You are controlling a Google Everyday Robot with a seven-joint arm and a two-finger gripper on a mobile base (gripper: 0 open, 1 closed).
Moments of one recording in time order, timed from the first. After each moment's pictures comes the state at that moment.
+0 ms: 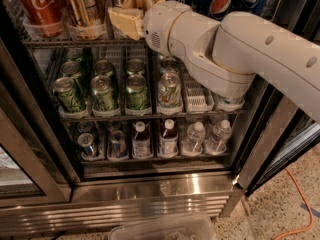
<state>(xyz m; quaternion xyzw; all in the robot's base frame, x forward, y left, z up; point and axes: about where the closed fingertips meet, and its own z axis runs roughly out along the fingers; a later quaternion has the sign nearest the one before) 0.622 0.053 1.062 -0.33 0.60 0.21 0.70</state>
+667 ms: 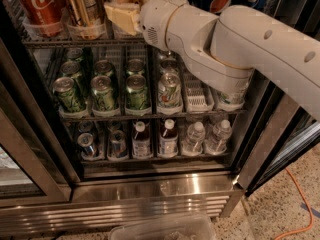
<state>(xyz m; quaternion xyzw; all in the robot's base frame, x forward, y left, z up) 0.620 0.062 1.078 -0.35 0.58 0.21 0.71</state>
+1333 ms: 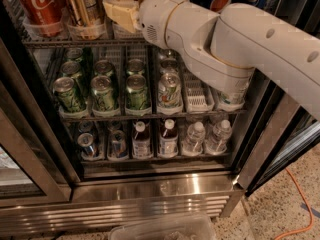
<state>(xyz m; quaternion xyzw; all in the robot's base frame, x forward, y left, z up) 0.617 0.058 1.086 -0.35 0.57 0.20 0.72</state>
